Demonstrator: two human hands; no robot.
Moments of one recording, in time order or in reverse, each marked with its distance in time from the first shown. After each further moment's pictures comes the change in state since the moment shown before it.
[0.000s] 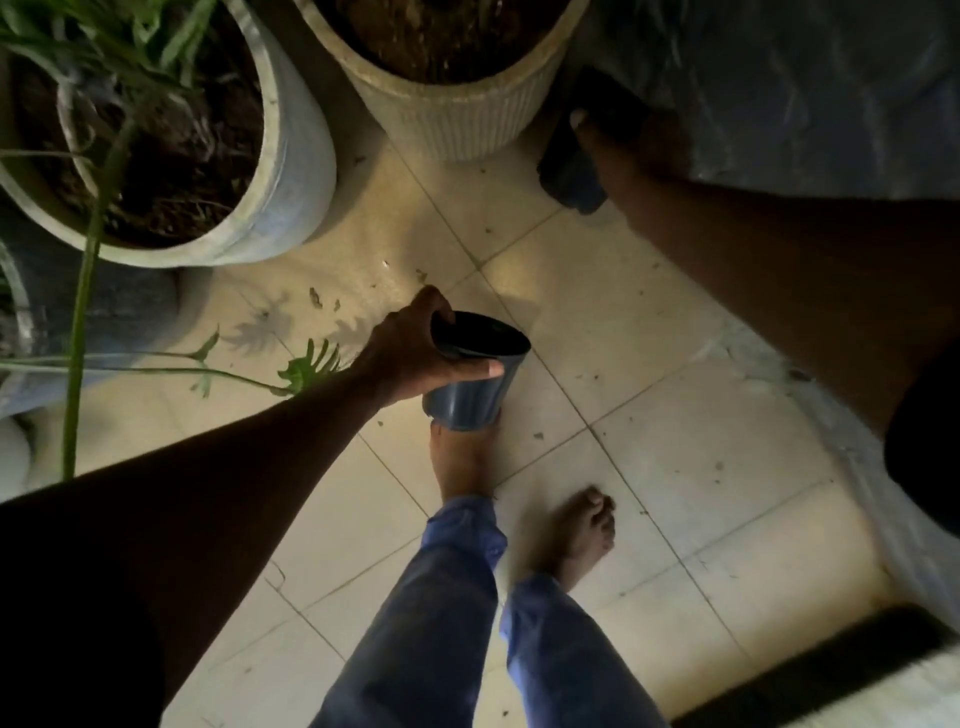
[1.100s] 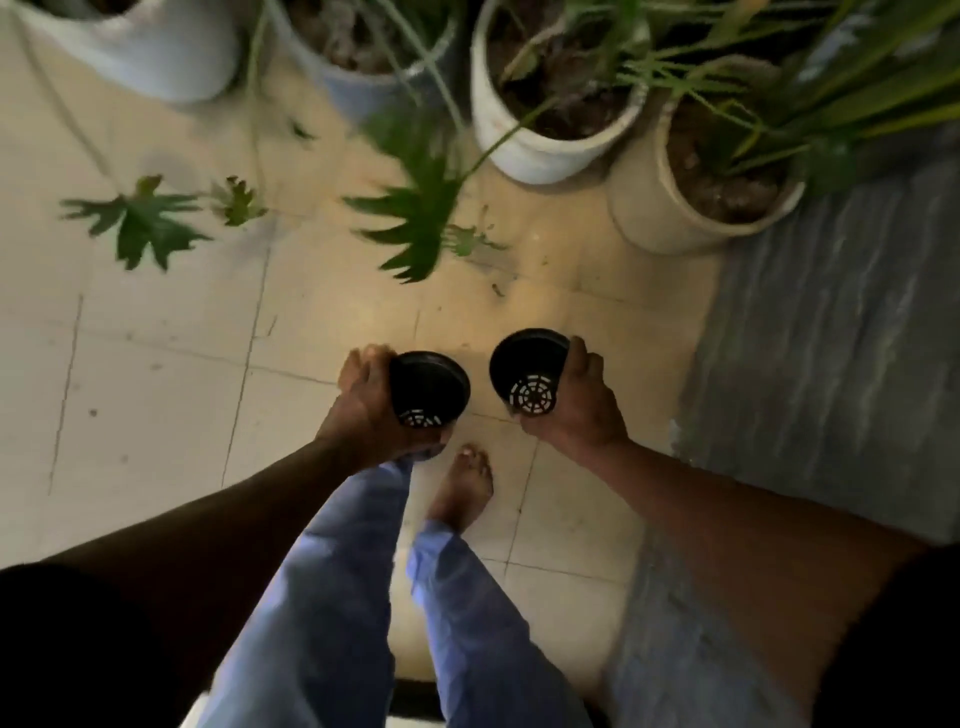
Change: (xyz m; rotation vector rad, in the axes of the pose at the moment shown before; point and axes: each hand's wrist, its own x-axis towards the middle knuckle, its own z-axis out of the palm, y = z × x) left_hand -0.331 -0.031 0.124 -0.454 0.547 -0.370; right_hand -0.353 0.032 -0.061 -0.996 -0.566 -0.791
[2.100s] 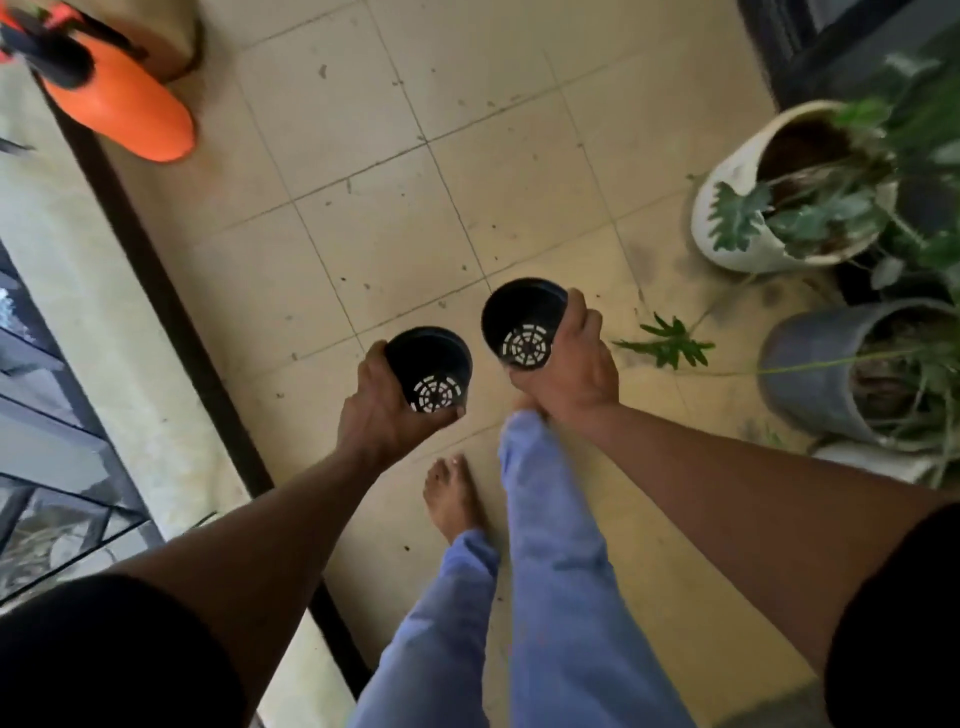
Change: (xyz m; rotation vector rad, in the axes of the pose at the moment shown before) left_hand -0.208 -0.380 -0.208 -0.689 0.593 -0.763; right_hand -0.044 -0.592 0.210 -0.542 -0.060 -0.746
